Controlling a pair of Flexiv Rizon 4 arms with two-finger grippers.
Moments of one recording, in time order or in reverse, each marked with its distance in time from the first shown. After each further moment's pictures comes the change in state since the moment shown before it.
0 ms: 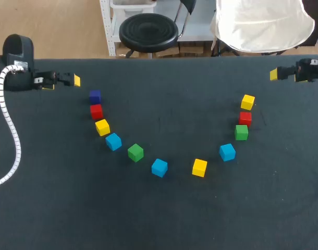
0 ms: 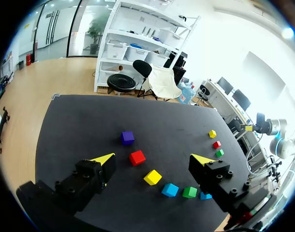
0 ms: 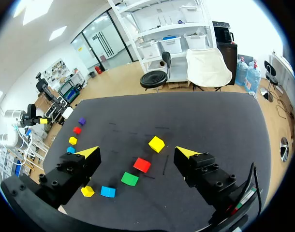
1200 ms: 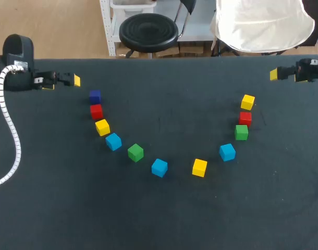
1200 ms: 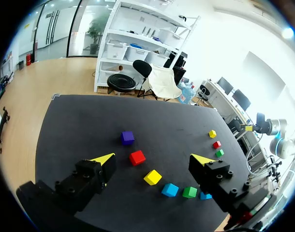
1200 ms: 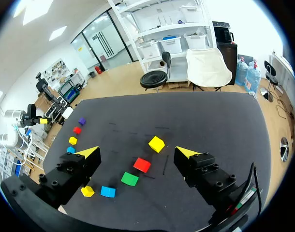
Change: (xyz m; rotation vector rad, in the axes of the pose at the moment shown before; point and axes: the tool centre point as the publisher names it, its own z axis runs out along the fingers) left arm 0.000 0.000 0.000 0.000 0.000 0.000; right arm 0.000 0.000 0.000 0.000 0.000 0.000
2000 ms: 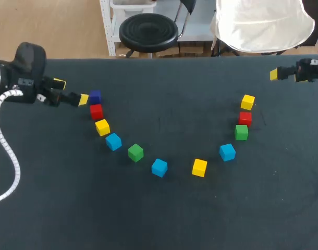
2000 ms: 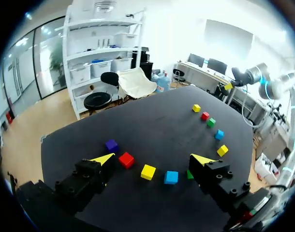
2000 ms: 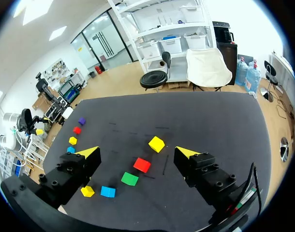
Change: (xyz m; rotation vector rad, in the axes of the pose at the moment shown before) left arm 0.027 -0.036 -0.011 0.102 0.007 0.475; right arm 0.000 0.000 0.000 0.000 0.000 0.000
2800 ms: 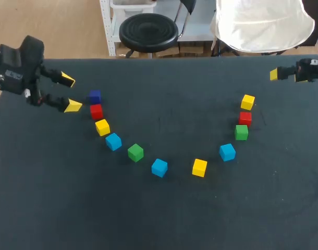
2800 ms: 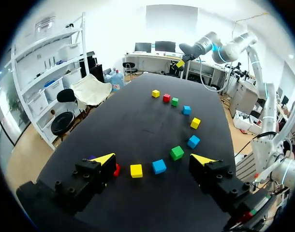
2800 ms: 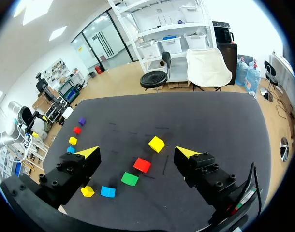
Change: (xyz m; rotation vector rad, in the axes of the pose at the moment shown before) left arm 0.001 -0.015 -0.011 0.310 0.075 0.340; right arm 0.000 0.000 0.000 0.000 0.000 0.000
